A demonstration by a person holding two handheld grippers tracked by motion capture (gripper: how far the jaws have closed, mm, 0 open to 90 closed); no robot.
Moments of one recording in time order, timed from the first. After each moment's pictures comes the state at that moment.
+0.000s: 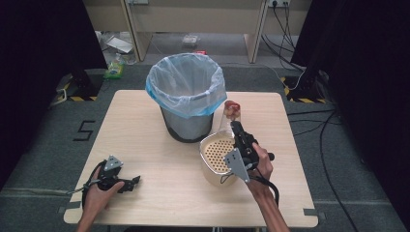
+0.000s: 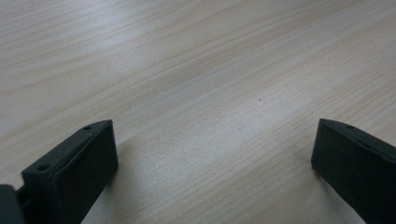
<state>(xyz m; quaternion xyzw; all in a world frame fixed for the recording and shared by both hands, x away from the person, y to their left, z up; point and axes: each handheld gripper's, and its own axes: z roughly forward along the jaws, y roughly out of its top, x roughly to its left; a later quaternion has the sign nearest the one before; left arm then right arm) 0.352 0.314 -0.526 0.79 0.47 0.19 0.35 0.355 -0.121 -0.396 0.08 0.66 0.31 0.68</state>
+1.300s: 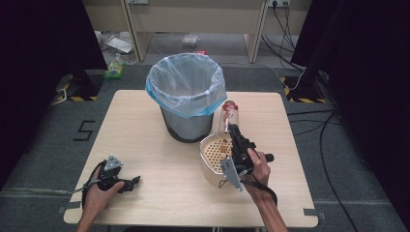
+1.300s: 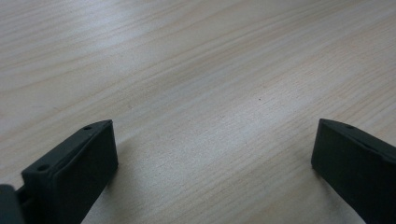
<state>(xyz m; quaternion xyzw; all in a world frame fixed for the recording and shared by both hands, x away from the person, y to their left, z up) 0.352 0.314 -0.526 0.79 0.47 0.19 0.35 0.347 -0.113 -0.408 0.02 0.64 0.27 0.72</state>
